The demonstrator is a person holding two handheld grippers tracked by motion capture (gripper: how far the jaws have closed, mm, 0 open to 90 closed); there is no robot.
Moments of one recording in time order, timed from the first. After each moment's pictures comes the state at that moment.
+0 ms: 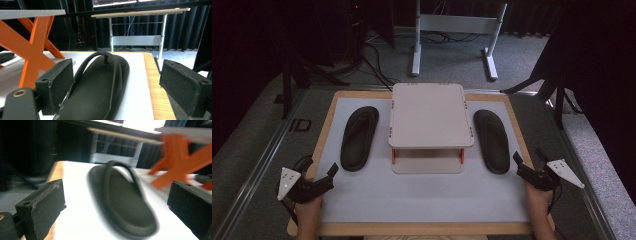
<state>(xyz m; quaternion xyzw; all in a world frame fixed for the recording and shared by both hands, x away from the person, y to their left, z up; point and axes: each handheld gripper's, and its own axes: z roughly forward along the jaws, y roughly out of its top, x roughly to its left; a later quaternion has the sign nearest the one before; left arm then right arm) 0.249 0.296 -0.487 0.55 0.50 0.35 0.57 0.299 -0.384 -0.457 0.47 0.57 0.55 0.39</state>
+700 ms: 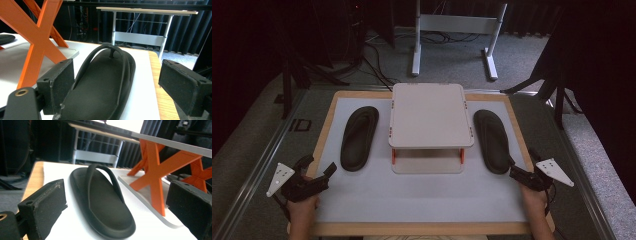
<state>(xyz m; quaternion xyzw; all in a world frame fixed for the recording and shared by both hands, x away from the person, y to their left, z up) 0.249 0.305 -0.463 0.58 0.47 0.29 0.60 0.300 -0.367 -0.460 0.44 0.61 0.52 0.40</state>
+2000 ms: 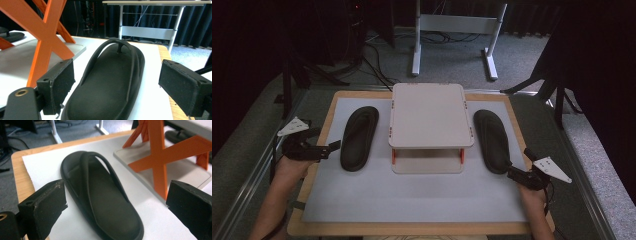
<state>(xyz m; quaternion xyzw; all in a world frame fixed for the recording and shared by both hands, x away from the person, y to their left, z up) 0.331 0.306 -0.380 0.74 0.44 0.20 0.46 0.304 -0.364 -0.462 0.44 0.63 0.52 0.37</state>
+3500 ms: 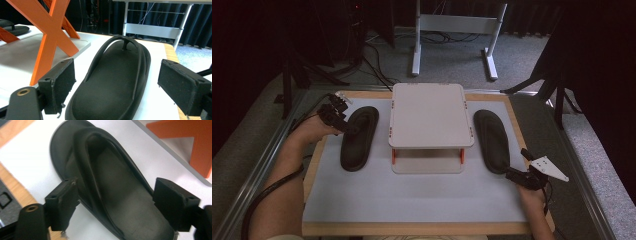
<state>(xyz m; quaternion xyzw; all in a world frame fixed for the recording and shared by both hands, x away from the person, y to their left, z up) 0.453 0.249 -0.363 0.89 0.38 0.12 0.21 0.307 -0.361 -0.464 0.43 0.65 0.52 0.36</state>
